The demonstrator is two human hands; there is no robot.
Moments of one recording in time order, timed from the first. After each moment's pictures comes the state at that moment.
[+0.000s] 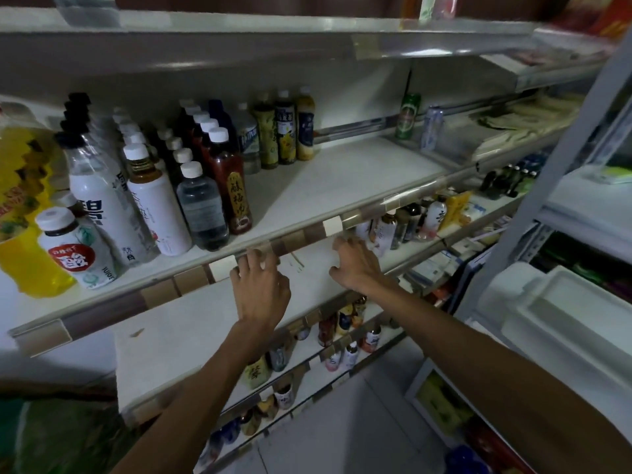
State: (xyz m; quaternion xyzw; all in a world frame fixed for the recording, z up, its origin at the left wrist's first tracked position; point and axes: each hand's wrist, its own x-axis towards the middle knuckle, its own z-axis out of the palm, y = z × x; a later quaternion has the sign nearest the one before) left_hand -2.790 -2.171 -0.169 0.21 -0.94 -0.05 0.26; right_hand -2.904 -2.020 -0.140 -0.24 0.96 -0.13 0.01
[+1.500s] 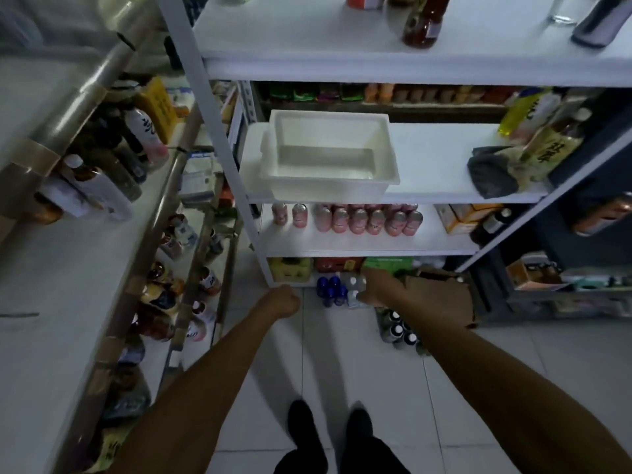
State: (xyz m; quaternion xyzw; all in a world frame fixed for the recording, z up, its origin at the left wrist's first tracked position) left_hand -2.854 -1.846 -0.372 -0.22 -0.87 -0.10 -0.42; right_hand -2.724 -1.659 -0.330 0.29 0.90 -0.23 0.24
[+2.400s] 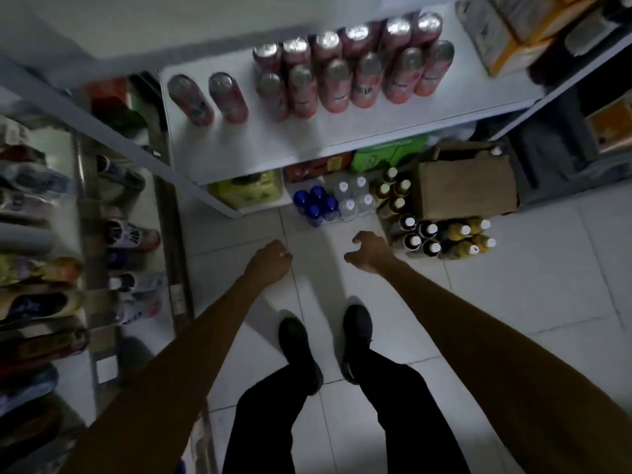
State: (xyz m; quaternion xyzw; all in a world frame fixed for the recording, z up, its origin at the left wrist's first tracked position) left_hand -2.904 -1.757 -0.703 -0.19 -0.84 -0.10 -0.50; right_hand -2.745 -1.602 -0.680 0.45 0.75 -0.40 0.27
